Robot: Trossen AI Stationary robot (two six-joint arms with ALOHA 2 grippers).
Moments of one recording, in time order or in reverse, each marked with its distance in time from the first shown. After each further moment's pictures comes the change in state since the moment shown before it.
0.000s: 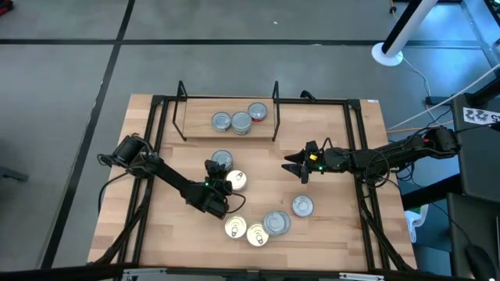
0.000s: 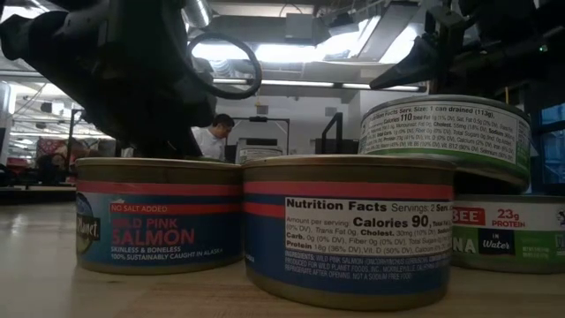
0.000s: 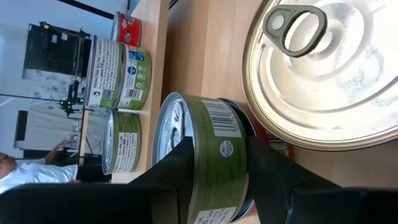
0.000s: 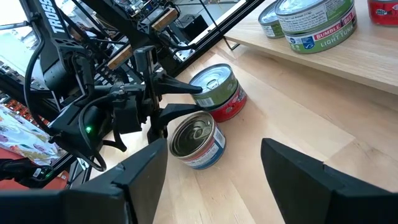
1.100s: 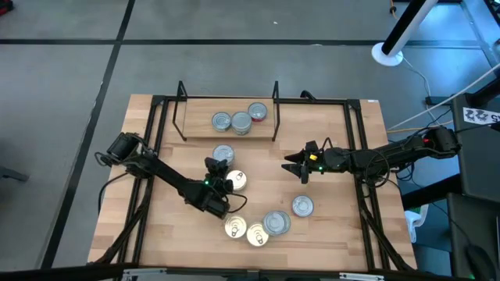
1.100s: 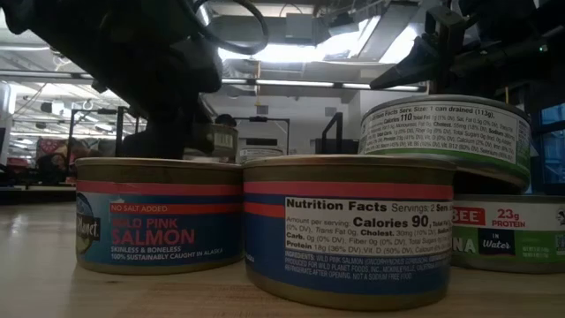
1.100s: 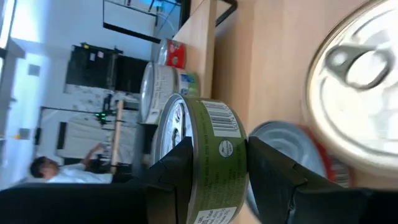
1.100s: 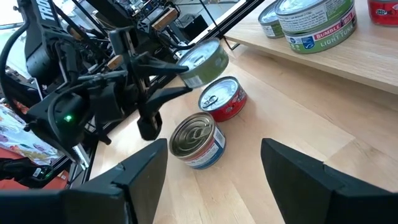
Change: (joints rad) left arm 0.003 -0.065 0.046 -0.062 -0.123 0.105; right arm 0.000 0.000 0.000 -0.001 0.000 0.000
